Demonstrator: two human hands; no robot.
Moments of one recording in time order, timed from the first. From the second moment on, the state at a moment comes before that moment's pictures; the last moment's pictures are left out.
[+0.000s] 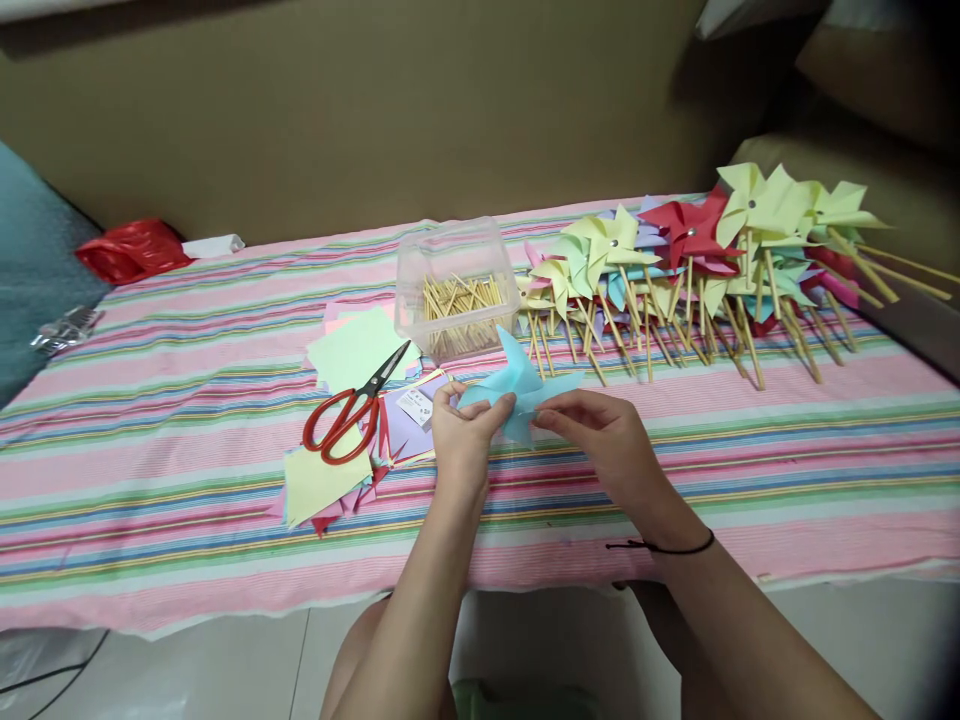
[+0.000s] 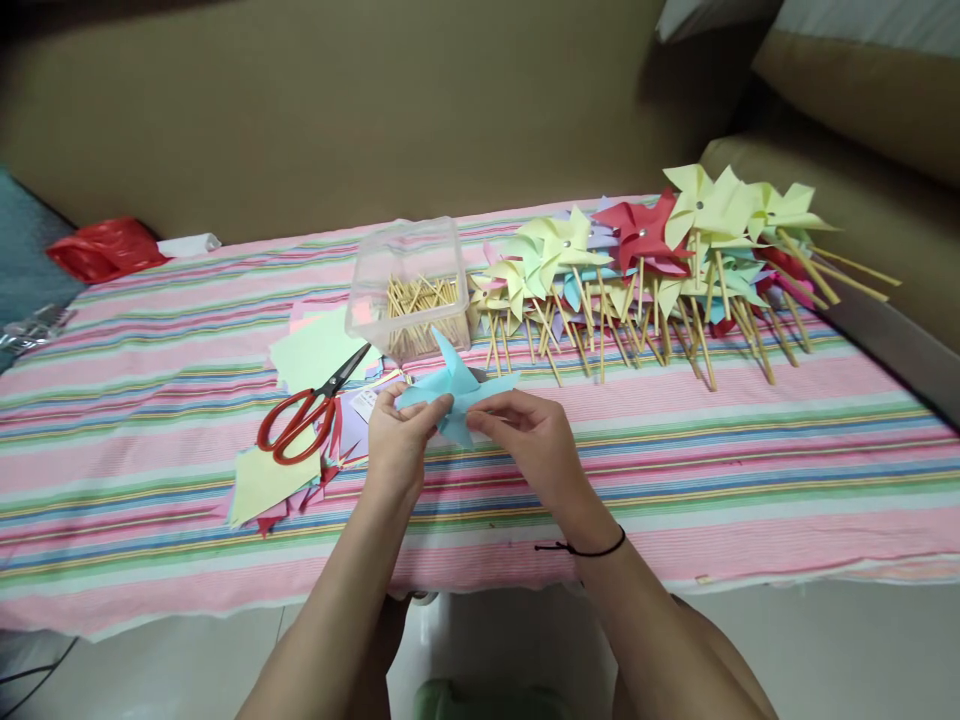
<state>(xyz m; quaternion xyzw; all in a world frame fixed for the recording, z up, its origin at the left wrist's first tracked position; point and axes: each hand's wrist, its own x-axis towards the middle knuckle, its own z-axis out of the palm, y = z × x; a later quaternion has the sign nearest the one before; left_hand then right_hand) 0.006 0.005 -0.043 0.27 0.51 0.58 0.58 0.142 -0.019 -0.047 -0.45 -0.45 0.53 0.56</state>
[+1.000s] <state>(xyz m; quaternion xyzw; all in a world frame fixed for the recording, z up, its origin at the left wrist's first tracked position) 0.008 0.000 -0.043 0.29 0.48 0.54 0.63 0.122 -0.016 -0.050 -0.52 -0.27 0.47 0.66</state>
